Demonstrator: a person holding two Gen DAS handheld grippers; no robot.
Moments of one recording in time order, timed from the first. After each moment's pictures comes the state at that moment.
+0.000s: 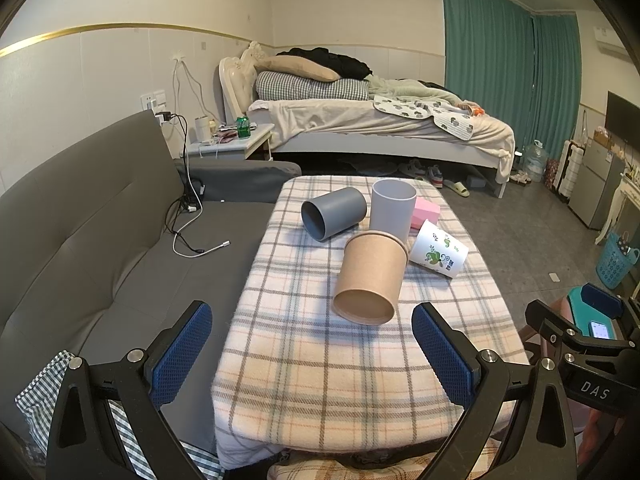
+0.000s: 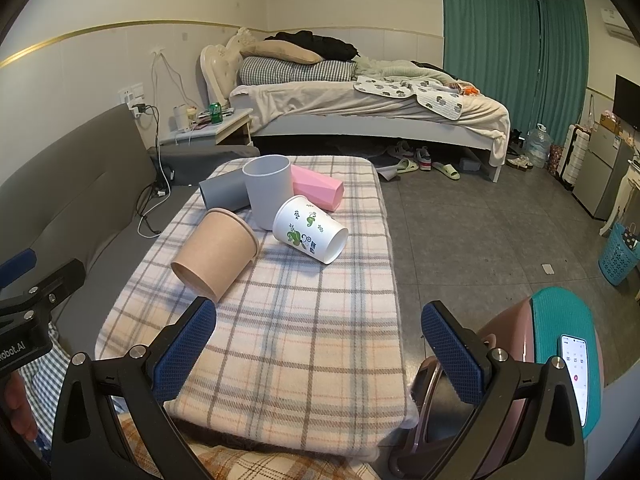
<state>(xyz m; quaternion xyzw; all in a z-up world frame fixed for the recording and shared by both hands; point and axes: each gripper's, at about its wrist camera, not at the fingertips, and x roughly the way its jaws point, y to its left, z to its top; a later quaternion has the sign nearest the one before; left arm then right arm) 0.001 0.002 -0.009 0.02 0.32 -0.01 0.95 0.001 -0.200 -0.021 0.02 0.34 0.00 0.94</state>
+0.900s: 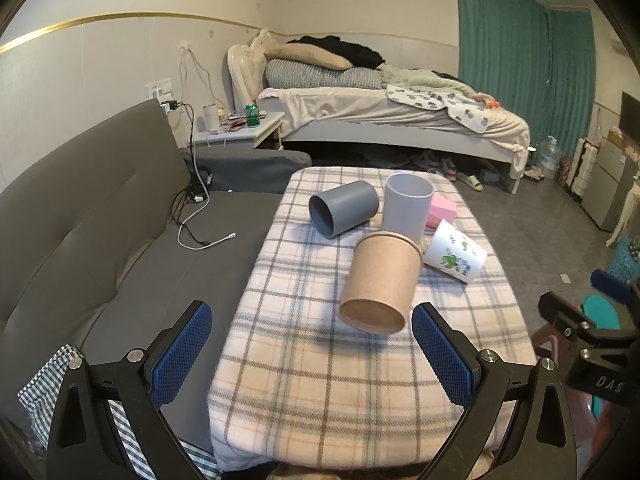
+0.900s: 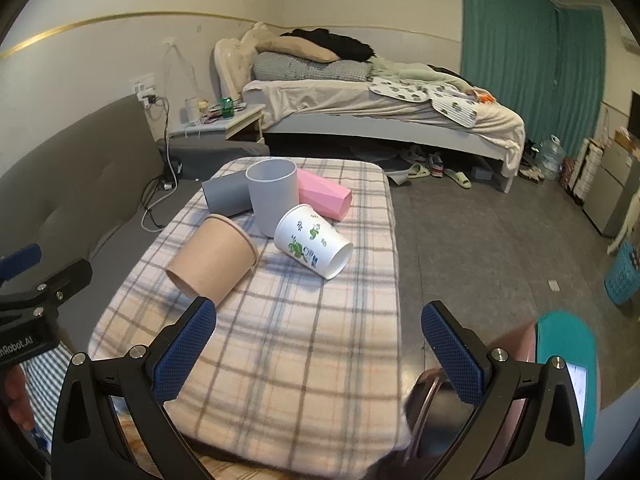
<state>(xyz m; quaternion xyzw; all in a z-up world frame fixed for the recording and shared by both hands) 0.034 -0.002 -0.020 0.02 0.34 0.02 0.94 0.041 -0.210 -0.021 -0.02 0.35 0.03 0.93</state>
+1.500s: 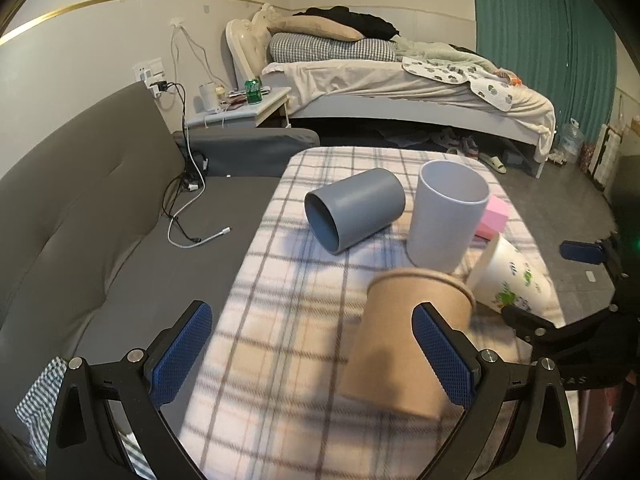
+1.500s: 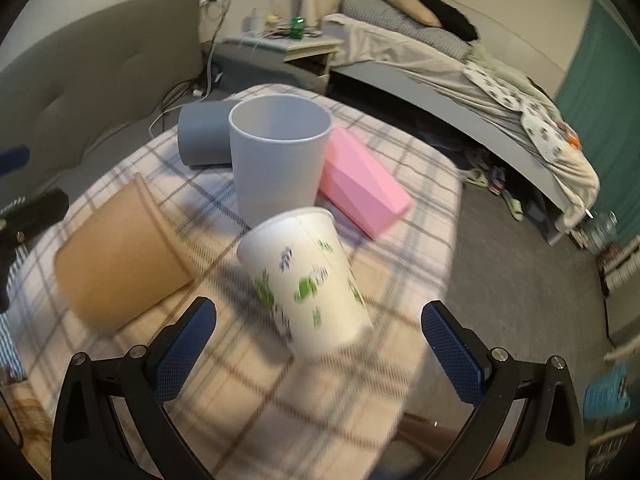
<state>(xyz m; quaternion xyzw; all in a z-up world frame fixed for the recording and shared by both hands) 0.145 -0.018 -0.063 0.04 0.38 0.05 0.92 0.209 -0.192 -0.098 -0.18 0.44 0.14 0.87</state>
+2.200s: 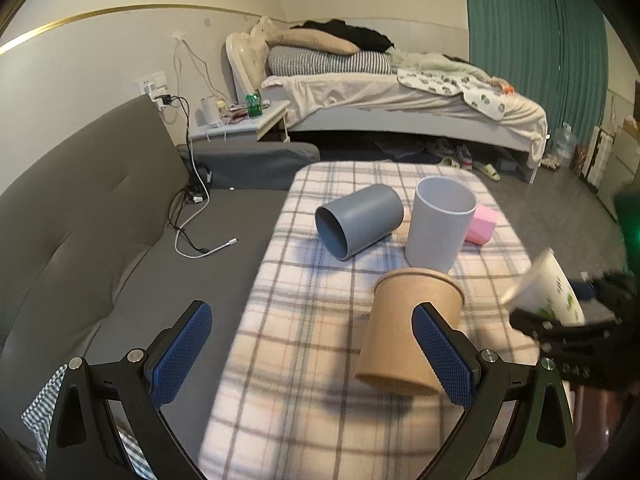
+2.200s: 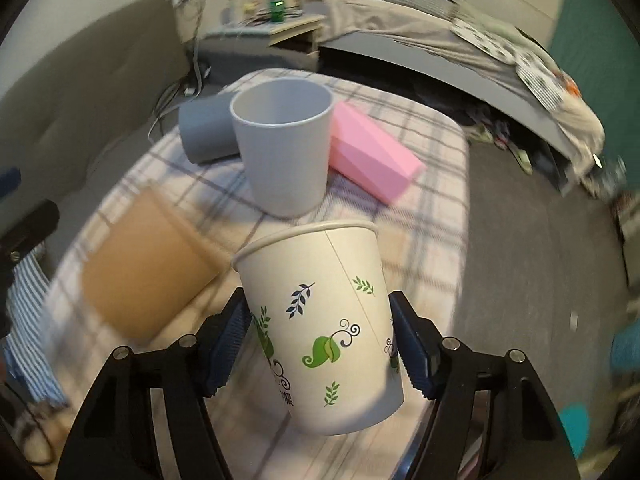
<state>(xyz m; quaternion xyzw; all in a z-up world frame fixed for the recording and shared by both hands) 0.108 0.000 -0.029 0.03 0.36 0.03 0.93 0.167 -0.195 -0.074 -0.07 0.49 0.10 0.86</state>
